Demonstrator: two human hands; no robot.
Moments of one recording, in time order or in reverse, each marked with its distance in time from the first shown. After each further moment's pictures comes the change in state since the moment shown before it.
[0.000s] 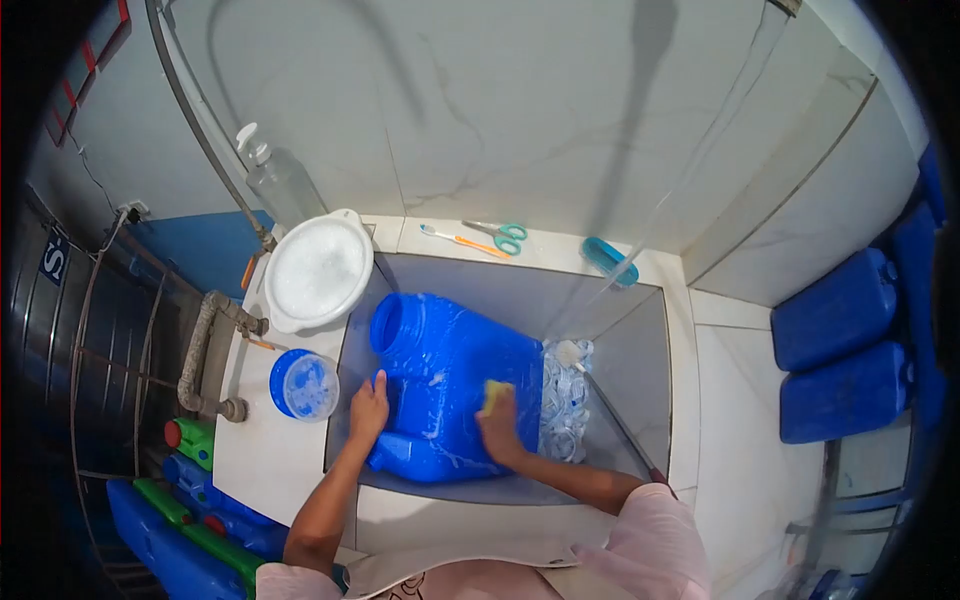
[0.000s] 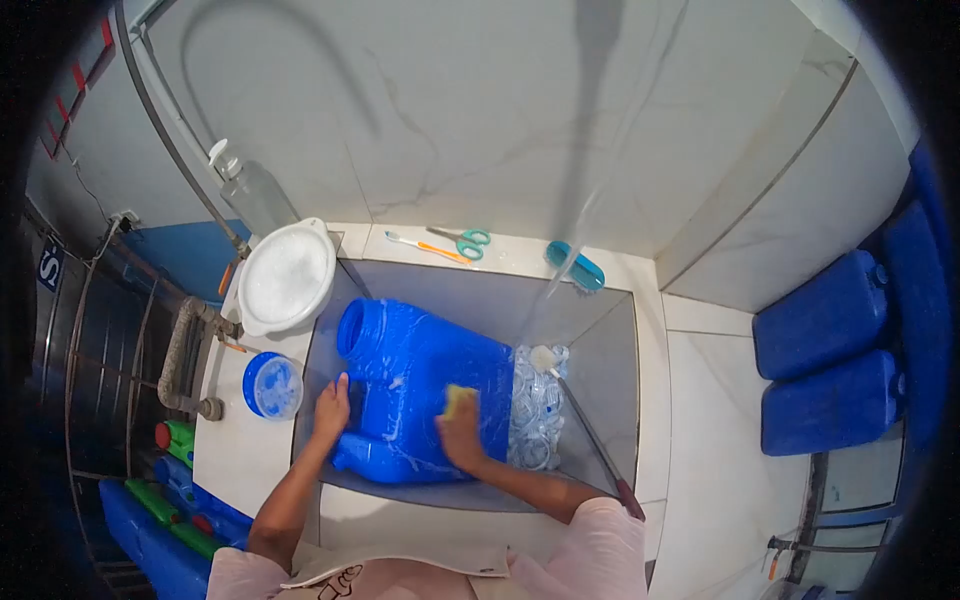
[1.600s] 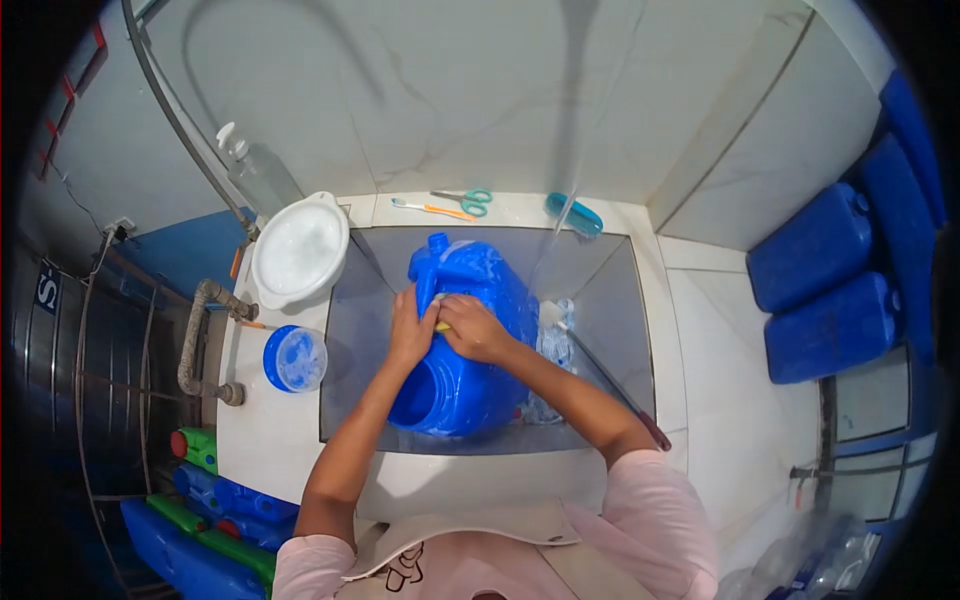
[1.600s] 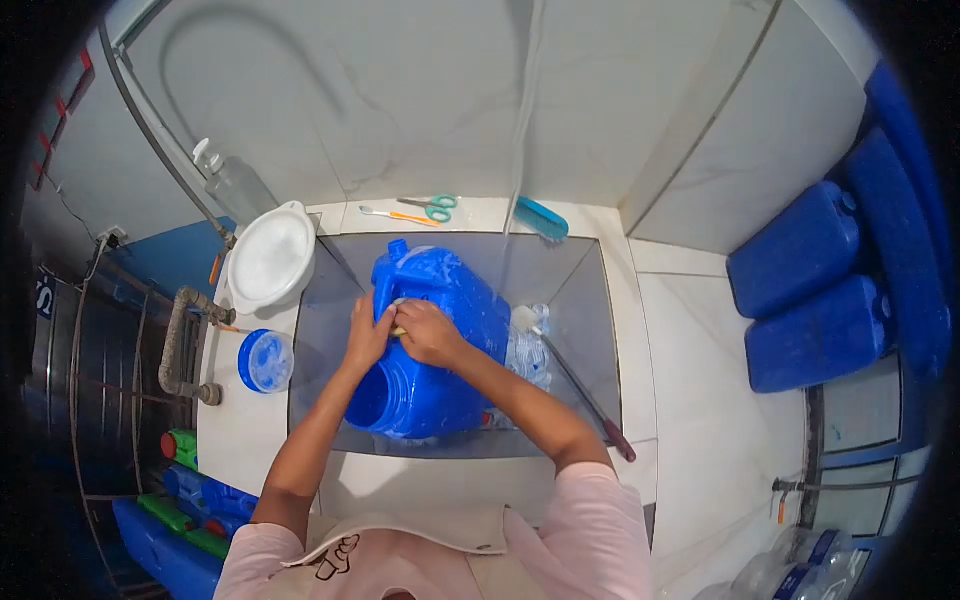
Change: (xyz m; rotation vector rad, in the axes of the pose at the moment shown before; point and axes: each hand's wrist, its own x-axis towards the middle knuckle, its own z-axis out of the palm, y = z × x) left_hand 0.002 0.109 0.038 -0.137 -0.076 0.460; right_hand 0.107 -0.066 -0.081 -0.054 -0.128 -0.507
